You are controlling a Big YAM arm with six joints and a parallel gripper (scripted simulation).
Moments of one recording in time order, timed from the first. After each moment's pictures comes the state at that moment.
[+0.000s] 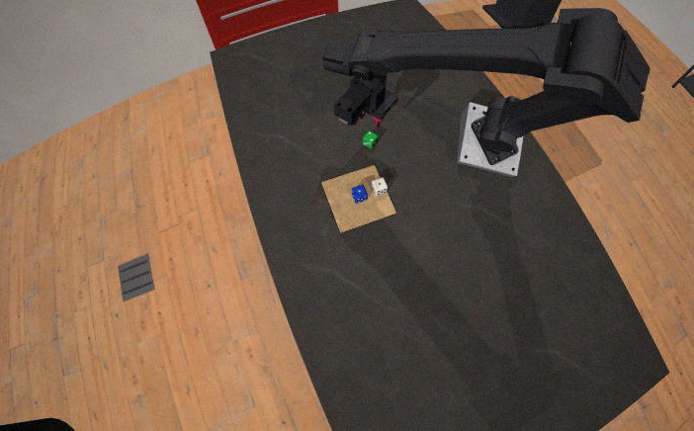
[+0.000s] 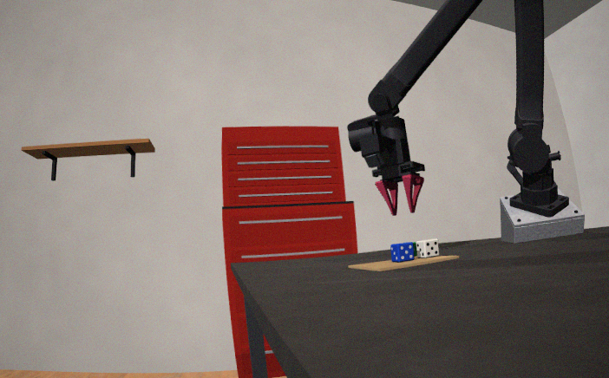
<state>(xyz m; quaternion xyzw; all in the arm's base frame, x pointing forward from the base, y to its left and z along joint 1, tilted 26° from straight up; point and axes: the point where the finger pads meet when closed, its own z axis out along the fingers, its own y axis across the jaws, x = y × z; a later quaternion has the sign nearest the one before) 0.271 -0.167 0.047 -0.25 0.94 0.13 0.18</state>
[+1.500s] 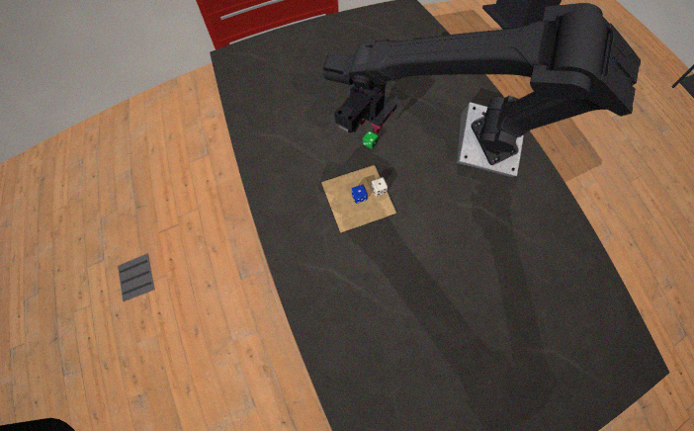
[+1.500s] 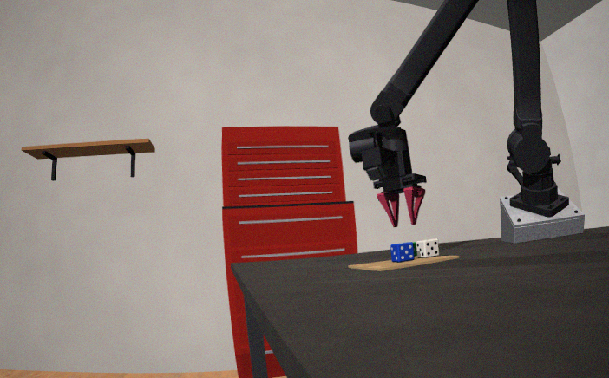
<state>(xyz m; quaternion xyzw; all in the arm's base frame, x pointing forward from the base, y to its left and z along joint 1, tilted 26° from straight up) 0.278 -0.159 0.024 -0.26 0.94 0.13 0.18</state>
